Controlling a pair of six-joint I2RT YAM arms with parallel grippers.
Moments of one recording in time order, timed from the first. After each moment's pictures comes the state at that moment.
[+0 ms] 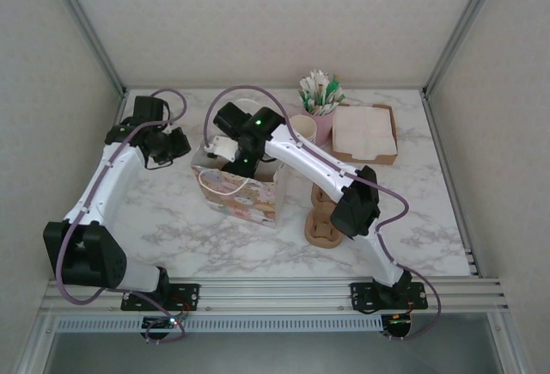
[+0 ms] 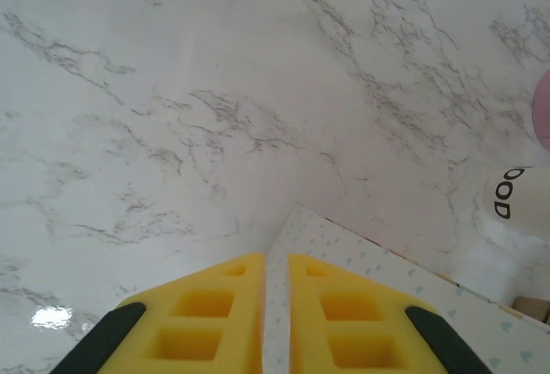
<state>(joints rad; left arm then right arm) -0.10 1.42 1.27 -0.87 0.15 -0.48 0.95 2.21 2.31 -1.33 -0.09 -0.36</state>
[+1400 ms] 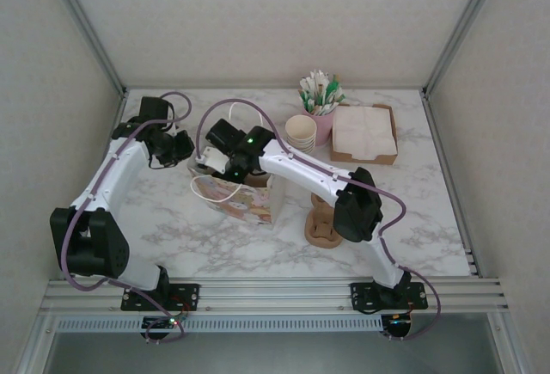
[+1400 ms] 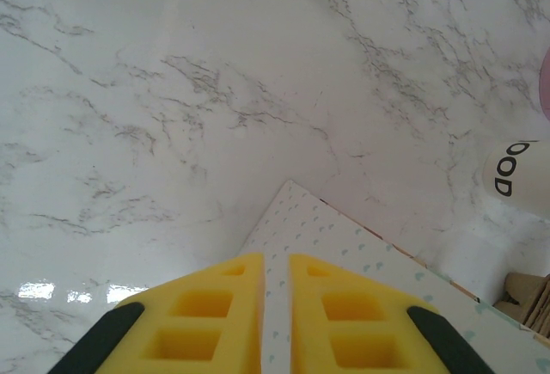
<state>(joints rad) -0.10 1.49 1.27 -0.87 0.21 -0.48 1.01 2.16 2.07 -1.05 -0.11 -0.28</state>
